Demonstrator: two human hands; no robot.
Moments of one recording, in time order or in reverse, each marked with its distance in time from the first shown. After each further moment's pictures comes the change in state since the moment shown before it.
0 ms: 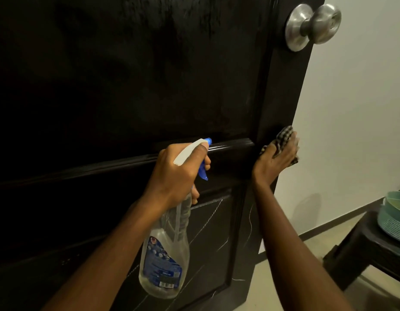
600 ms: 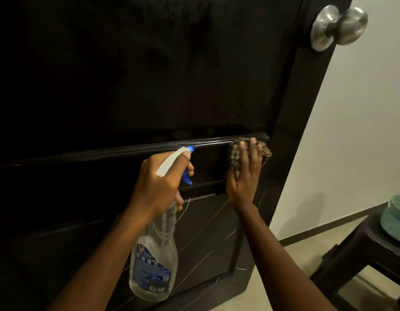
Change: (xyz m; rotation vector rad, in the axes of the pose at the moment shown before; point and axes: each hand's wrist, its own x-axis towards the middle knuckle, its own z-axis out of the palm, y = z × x) left_hand -0.049 -0.028 -0.049 0.026 0.133 -0.027; right_hand -0.105 -0.003 -0.002 -0.168 -0.359 -0.654
